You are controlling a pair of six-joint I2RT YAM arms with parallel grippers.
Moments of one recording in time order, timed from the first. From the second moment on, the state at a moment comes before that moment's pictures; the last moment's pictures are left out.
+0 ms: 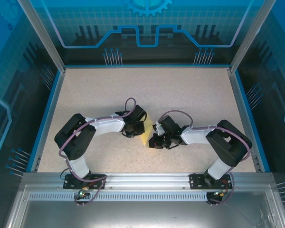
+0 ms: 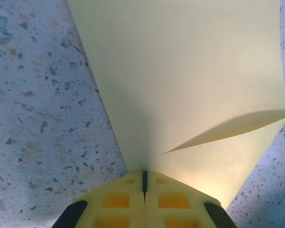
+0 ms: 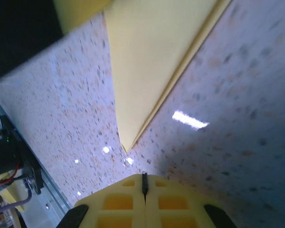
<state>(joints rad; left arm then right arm) -0.69 1.77 0.99 -0.43 0.03 -0.93 0.70 1.62 0.64 -0.03 -0.54 0.76</state>
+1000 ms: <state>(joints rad) -0.69 1.65 0.92 -0.45 0.02 -0.58 0.64 1.85 0.96 -0.19 -0.42 0.64</state>
